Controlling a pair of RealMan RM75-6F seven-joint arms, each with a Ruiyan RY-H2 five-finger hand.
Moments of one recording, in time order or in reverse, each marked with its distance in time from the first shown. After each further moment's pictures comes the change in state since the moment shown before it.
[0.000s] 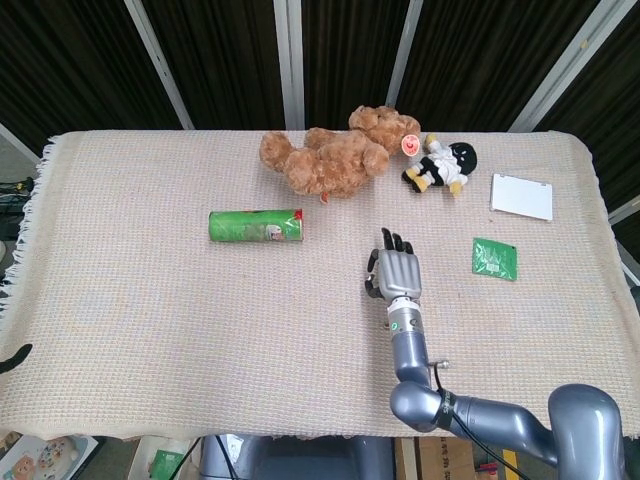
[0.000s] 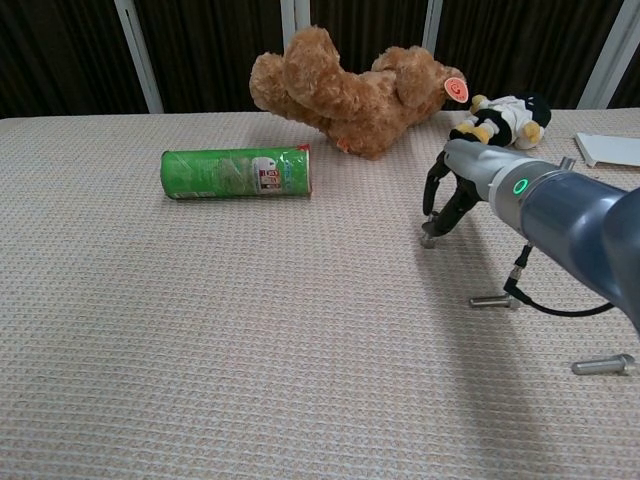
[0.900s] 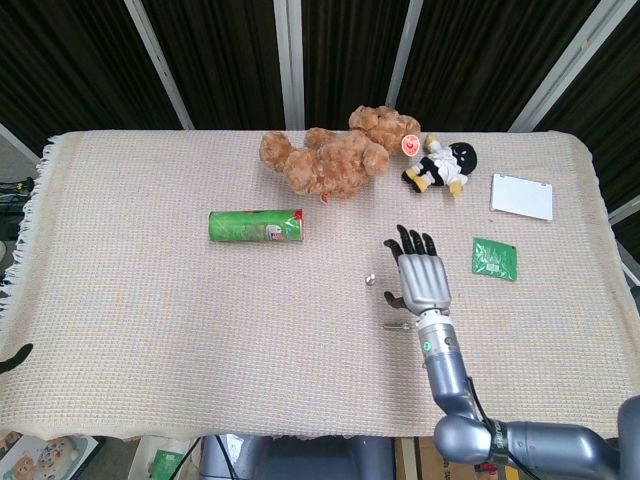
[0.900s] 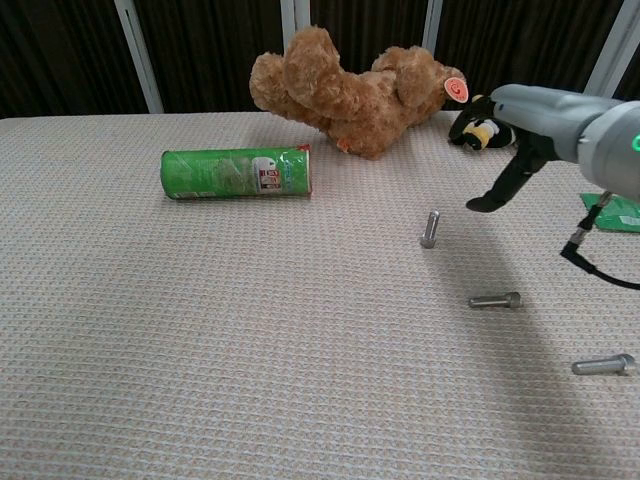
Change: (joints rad) left arm -0.001 -0.004 -0.001 -0.002 -0.001 -0.001 0.004; right arm -0.122 0.290 -0.124 -0.395 -0.184 0.117 0.019
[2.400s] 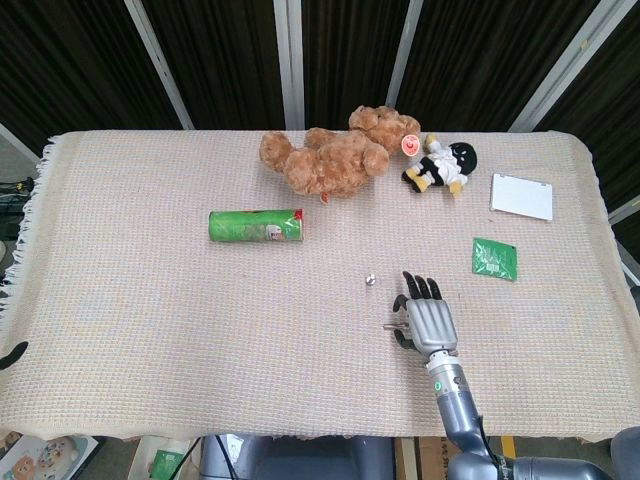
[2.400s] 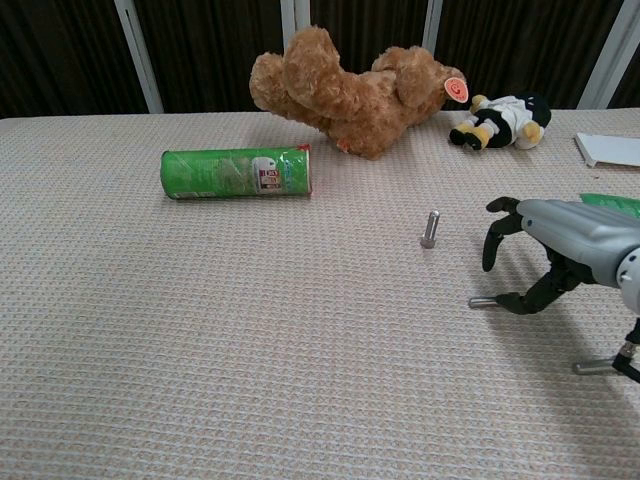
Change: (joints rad) left arm 0.002 0.007 -0.012 0.000 -0.021 -0.002 -0.023; right arm -0.155 -0.111 -0.176 0.146 -0.180 -0.049 0.104
